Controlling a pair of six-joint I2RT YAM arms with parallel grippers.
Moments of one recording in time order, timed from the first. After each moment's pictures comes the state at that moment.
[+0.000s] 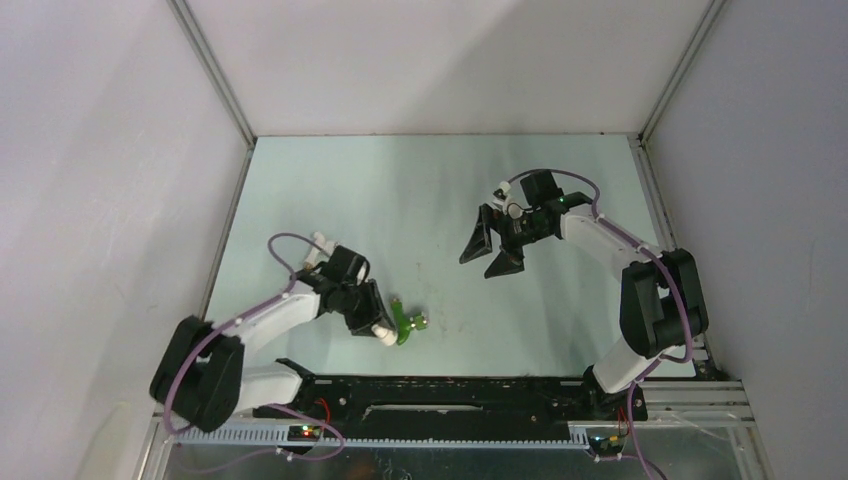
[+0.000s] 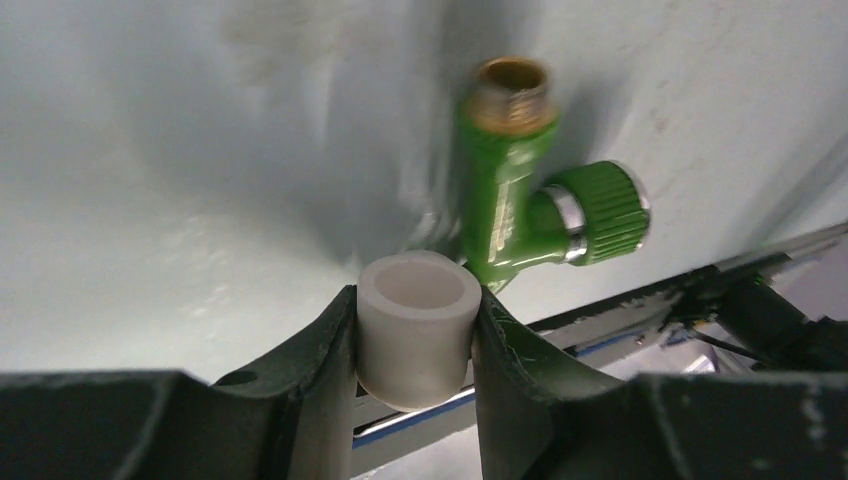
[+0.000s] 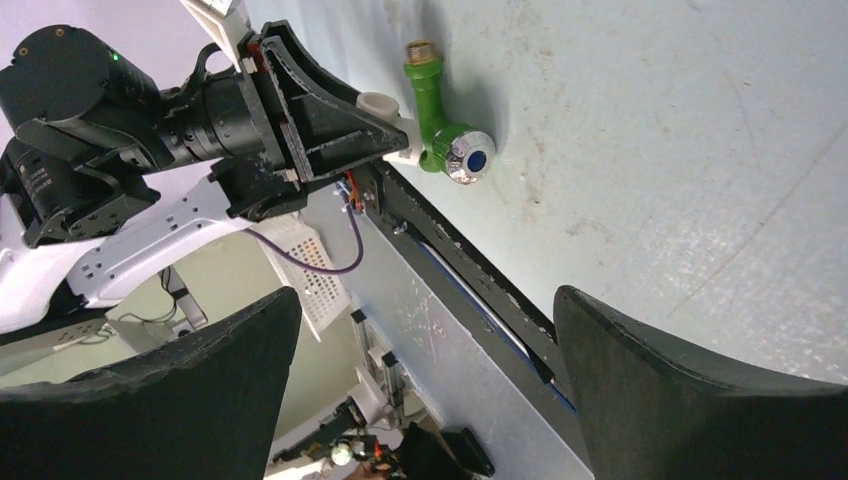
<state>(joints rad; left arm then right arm) -0.46 1.18 0.53 -0.56 0.29 -0.81 0.36 1.64 1.15 -0.65 -0.88 0.52</state>
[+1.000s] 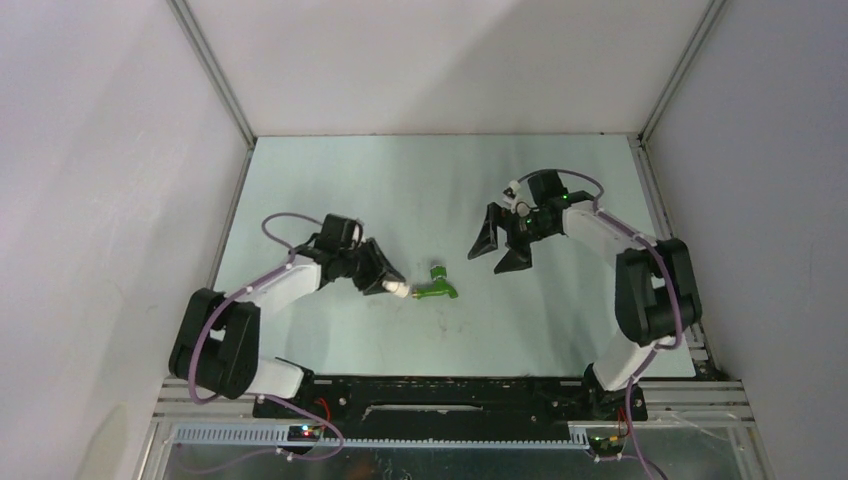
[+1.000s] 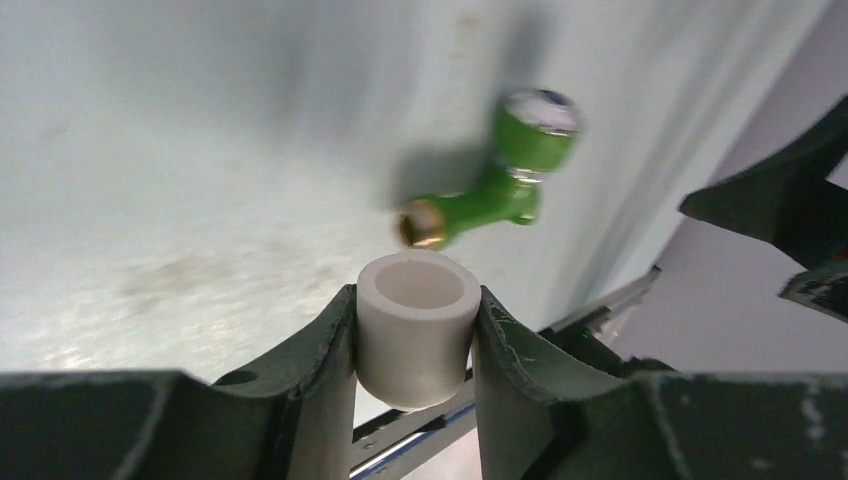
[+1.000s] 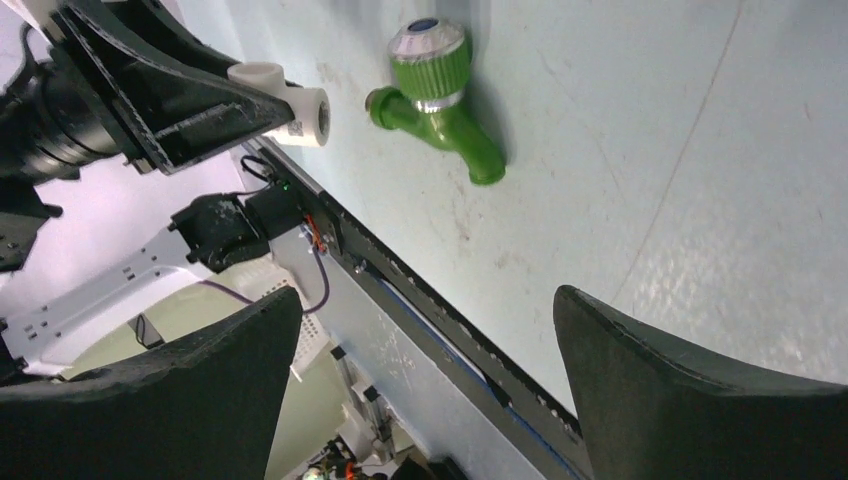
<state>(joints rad) -0.37 1.40 0.74 -0.29 0.44 -0.90 0.28 1.67 1.15 -0.66 -0.79 0.47</state>
